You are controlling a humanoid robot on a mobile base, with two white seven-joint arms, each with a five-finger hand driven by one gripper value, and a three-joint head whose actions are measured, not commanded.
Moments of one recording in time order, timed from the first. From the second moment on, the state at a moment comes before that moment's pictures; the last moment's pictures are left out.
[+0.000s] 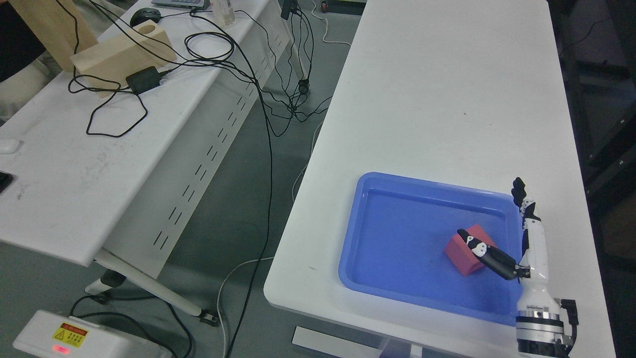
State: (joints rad) left arm -0.07 0.00 0.09 0.00 0.00 -0.10 -0.08; right arm 0.23 -0.06 0.10 -1.72 0.30 -0.28 -0.19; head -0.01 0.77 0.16
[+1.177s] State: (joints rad) left arm -0.07 0.00 0.09 0.00 0.00 -0.10 -0.08; right arm 0.23 -0.05 0.04 -1.72 0.12 -0.10 -0.16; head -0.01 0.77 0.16
